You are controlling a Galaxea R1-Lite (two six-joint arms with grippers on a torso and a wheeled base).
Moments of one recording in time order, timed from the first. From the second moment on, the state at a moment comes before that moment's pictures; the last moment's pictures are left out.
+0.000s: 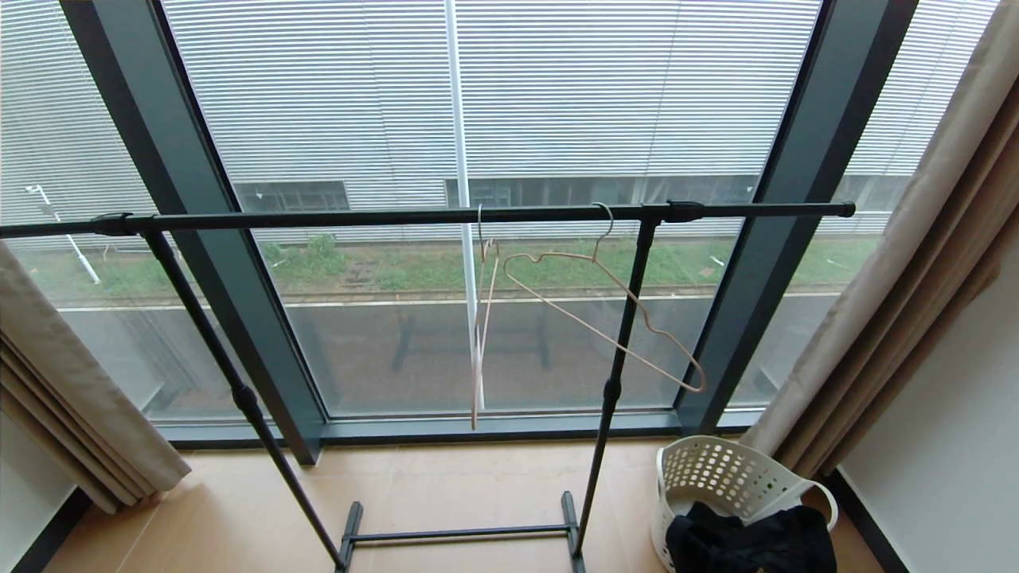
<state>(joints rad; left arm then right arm) 0.00 0.00 0.00 0.01 0.06 -0.02 0.01 0.00 0.00 -0.02 -0.05 0.00</state>
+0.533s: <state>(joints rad) 0.00 0.00 0.00 0.01 0.06 -0.02 0.01 0.00 0.00 -0.02 -0.04 0.01</state>
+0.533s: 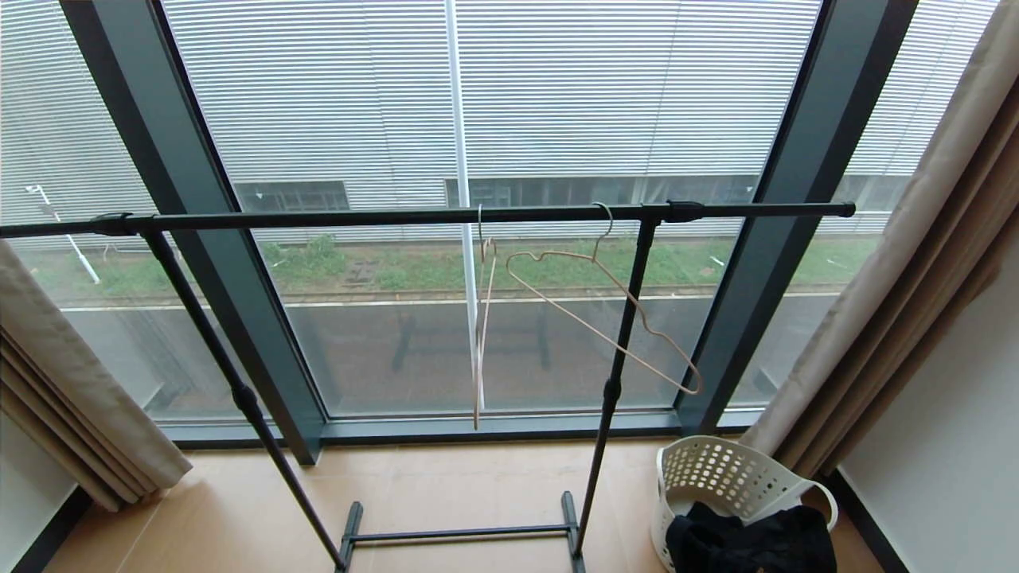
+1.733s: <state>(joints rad) 0.00 0.00 0.00 0.01 0.05 -0.01 0.01 0.00 0.00 -0.02 -0.02 0.00</state>
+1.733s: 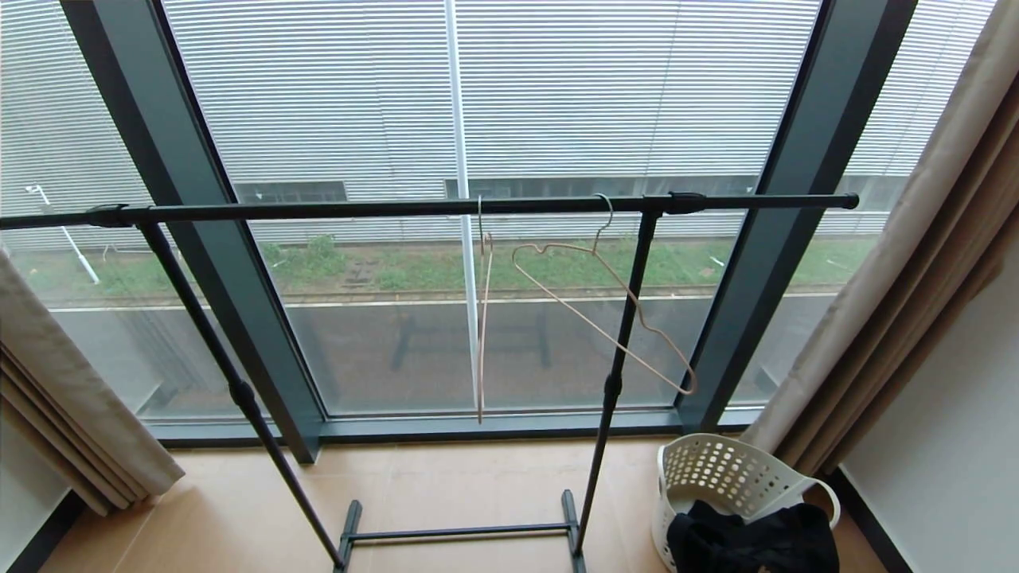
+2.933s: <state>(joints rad) 0.00 0.00 0.00 0.01 0.05 -0.01 0.01 0.00 0.00 -0.02 -0.02 0.00</state>
